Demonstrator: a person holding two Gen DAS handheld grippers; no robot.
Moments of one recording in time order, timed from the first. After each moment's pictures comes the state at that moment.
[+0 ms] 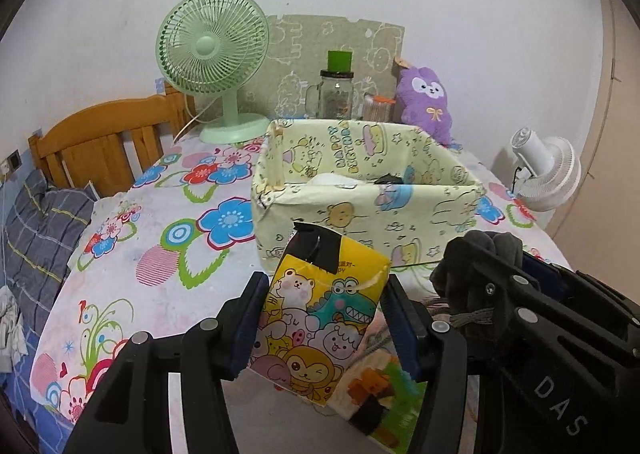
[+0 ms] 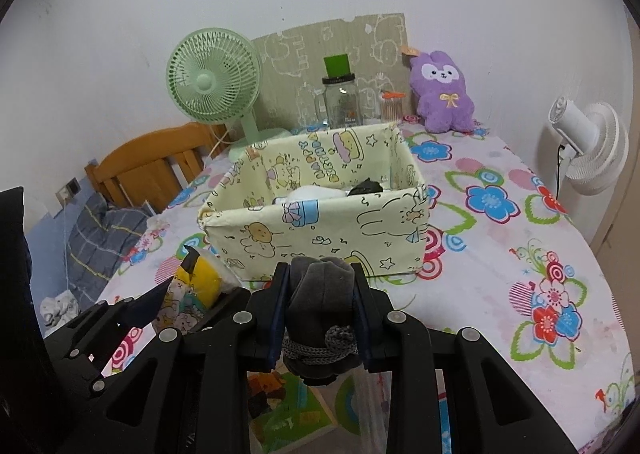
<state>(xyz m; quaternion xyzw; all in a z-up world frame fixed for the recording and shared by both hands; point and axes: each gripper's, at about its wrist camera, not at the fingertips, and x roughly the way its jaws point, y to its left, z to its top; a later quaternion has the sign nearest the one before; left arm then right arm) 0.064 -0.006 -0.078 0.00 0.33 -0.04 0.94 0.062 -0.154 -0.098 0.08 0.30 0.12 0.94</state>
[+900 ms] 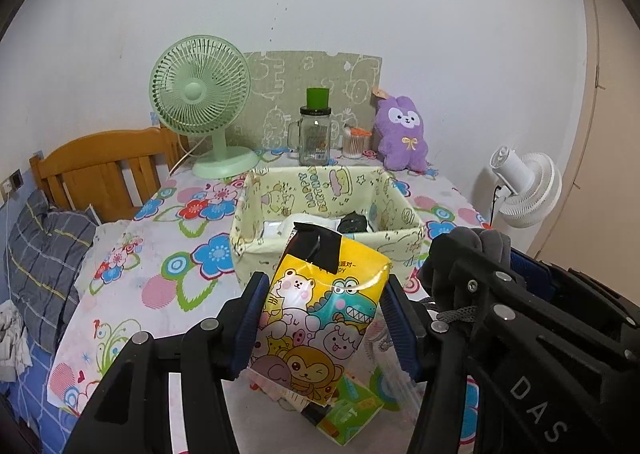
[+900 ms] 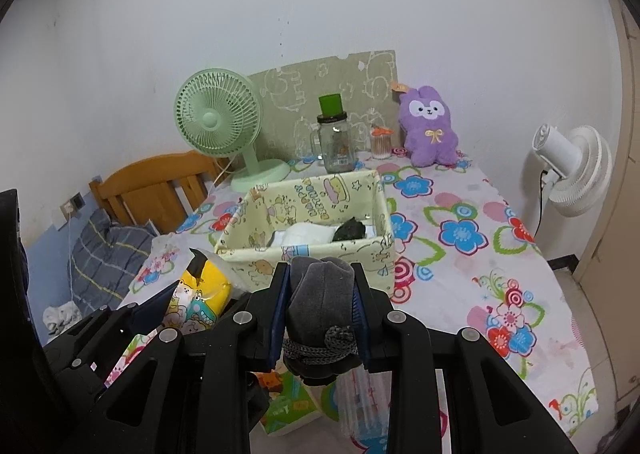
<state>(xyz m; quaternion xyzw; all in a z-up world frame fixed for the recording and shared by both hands) 0.041 -0.034 -0.026 0.00 0.30 -0.05 0.95 0.035 -0.177 -0.045 0.07 0.27 0.11 0.95</state>
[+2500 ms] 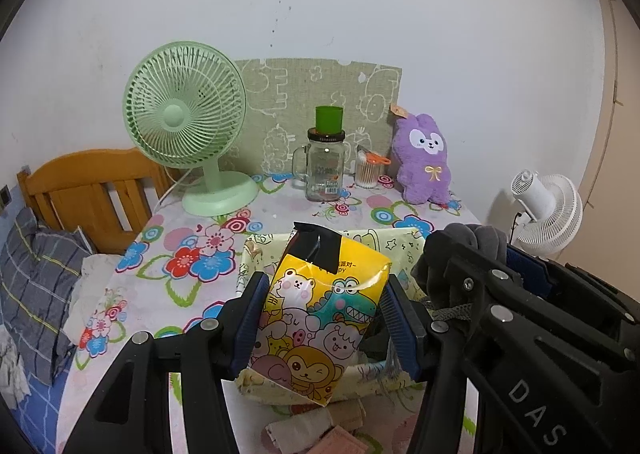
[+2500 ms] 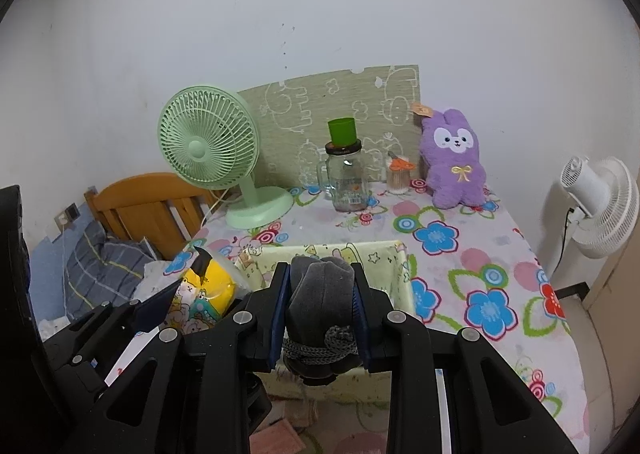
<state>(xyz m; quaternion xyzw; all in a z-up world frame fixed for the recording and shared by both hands) 0.153 -0.021 -0.007 0.00 0.30 -0.05 0.95 0.153 -0.159 -0.021 0.06 0.26 0.13 0.95</state>
